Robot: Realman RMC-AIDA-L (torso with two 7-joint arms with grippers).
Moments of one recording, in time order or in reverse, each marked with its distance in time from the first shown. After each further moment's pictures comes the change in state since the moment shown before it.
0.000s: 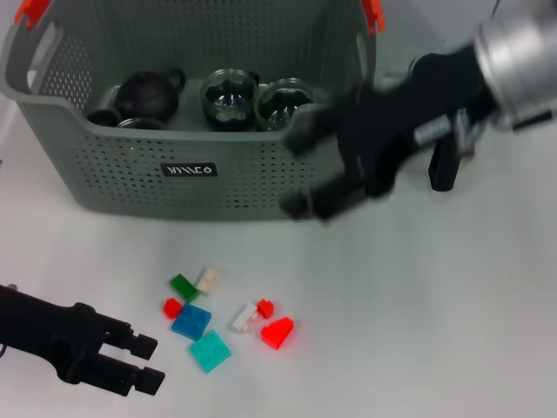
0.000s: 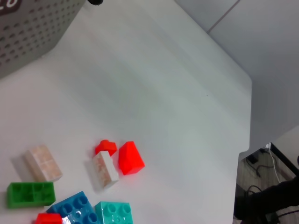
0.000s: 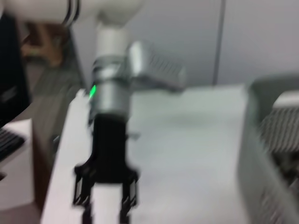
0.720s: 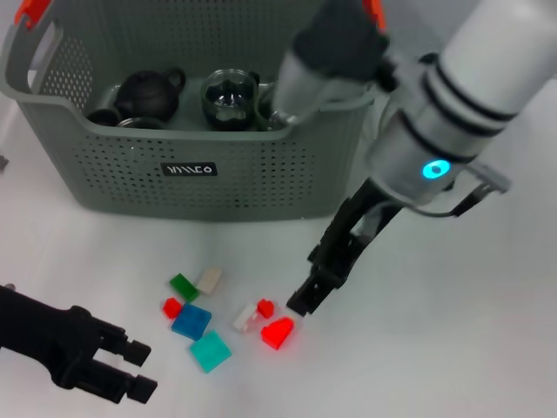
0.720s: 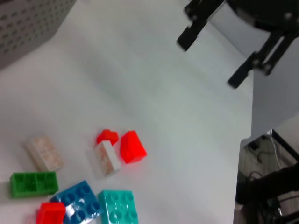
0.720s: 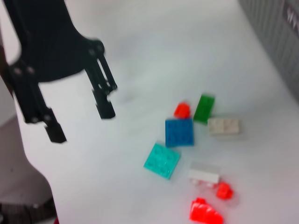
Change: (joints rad) left arm -0.018 0.004 0.014 -0.006 0.040 0.004 0.002; right arm 0.177 0.009 -0.385 0.261 -0.217 0.117 0.509
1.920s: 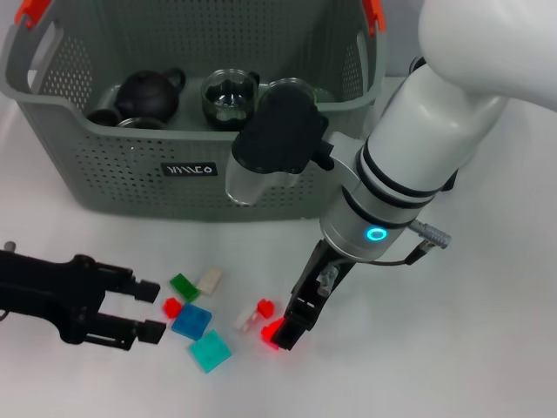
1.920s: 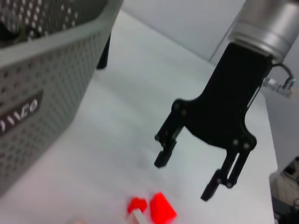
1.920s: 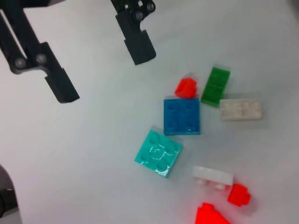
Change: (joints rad) left arm -0.018 -0.005 -0.194 0.032 0.014 -0.034 0.242; right arm 0.031 0.006 -0.330 0.150 0.093 0.274 0.089
